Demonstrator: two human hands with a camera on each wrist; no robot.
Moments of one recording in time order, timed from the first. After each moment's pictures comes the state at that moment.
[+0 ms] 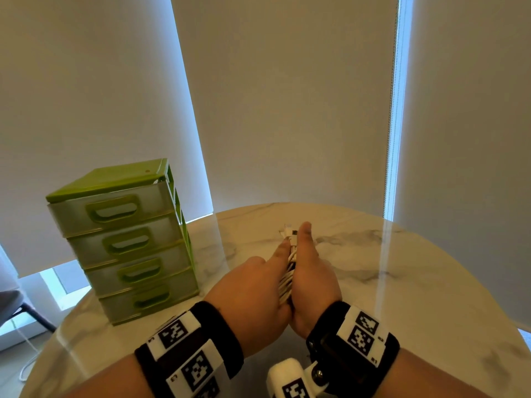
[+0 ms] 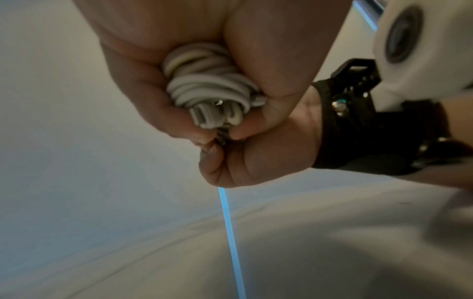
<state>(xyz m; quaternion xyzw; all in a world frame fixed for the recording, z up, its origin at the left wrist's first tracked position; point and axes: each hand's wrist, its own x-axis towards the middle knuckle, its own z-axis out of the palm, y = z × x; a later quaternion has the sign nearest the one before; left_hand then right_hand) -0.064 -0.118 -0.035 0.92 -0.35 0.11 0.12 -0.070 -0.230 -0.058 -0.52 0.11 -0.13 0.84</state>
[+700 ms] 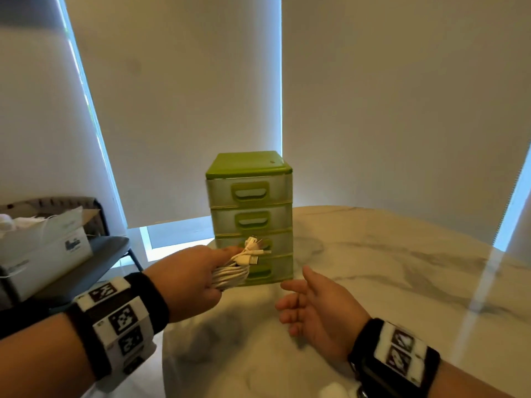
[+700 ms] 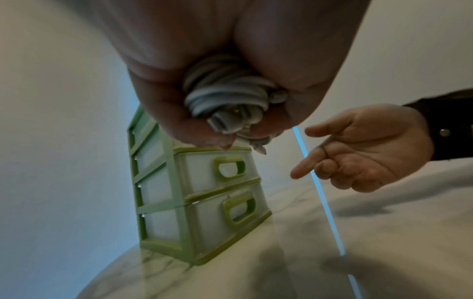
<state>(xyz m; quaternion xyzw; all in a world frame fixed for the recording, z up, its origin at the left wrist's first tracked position) -0.051 0.115 -0.008 0.97 -0.23 0.07 0.10 -0.050 -0.115 -0.084 -0.54 0.06 0.20 0.82</state>
